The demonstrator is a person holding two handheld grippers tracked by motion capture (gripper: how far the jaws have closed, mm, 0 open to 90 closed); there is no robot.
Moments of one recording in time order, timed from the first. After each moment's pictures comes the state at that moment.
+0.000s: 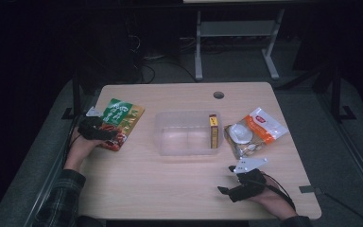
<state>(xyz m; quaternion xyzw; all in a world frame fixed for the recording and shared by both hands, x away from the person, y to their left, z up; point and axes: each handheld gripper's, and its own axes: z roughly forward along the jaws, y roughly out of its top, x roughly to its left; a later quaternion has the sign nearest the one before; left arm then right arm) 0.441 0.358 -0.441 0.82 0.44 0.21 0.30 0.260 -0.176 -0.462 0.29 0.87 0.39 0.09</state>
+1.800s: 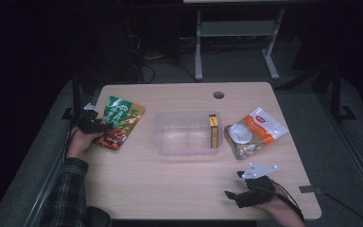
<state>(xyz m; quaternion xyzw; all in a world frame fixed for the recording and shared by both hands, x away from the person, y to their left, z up) 0.476 0.384 -0.463 0.80 0.48 0.18 0.30 0.239 -0.194 -0.463 0.33 0.86 0.38 0.10</state>
